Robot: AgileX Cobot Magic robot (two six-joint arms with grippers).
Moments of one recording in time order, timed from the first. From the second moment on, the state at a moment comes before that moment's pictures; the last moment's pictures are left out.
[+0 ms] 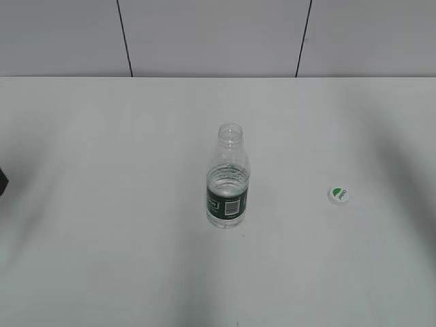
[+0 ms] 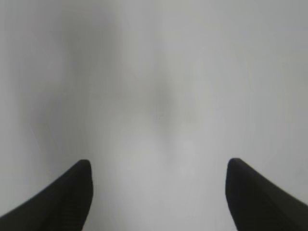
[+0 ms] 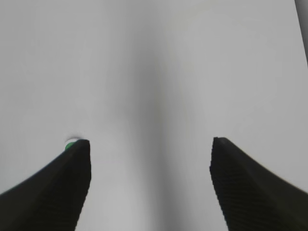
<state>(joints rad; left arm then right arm) 0.03 1.40 -0.86 -0.08 0.81 0.21 0.14 1.45 -1.30 -0.15 1.01 0.13</state>
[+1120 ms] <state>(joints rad) 0.03 0.54 -0.53 -0.22 0.83 0.22 0.14 0.59 -0.73 -0.13 1.01 0.13</state>
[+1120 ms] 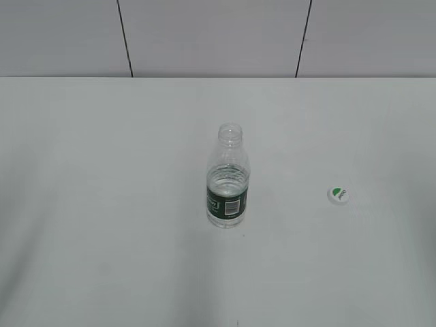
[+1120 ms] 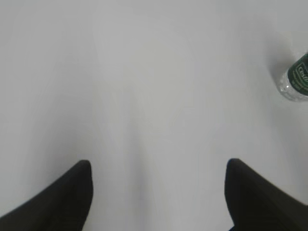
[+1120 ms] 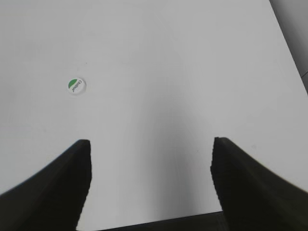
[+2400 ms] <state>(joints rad) 0.03 0.17 -0.54 -0.19 1.06 0.21 0.14 0.06 -0.57 -0.13 1.22 0.11</state>
